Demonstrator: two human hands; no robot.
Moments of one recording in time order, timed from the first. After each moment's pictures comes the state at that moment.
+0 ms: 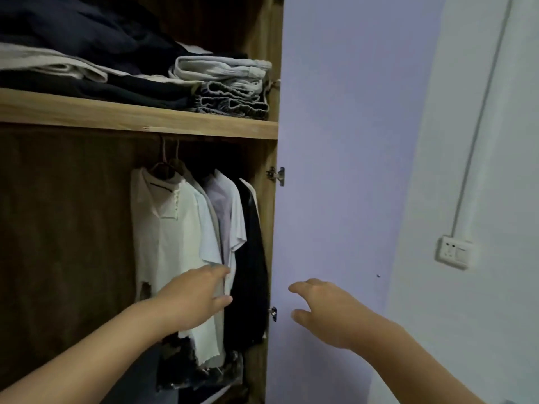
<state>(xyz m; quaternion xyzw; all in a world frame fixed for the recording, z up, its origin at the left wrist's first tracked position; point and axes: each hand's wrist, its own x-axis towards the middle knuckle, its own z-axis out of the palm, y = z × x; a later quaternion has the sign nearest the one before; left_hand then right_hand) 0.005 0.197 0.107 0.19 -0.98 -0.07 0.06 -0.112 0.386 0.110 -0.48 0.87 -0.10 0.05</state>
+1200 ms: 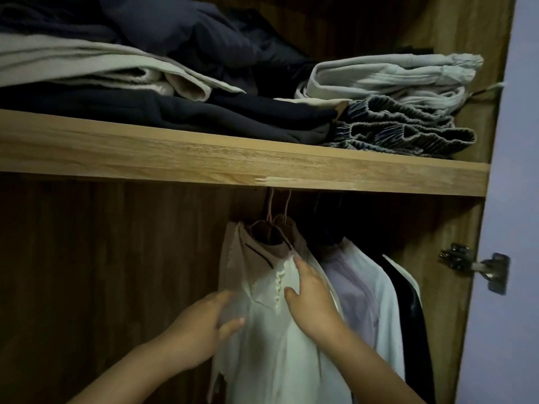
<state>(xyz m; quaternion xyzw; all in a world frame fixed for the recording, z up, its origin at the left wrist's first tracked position) -0.052 -0.131 0.133 0.36 -0.90 -0.17 0.18 -0.227 -0.067 0.134 -0.54 0.74 -0.41 -0.01</state>
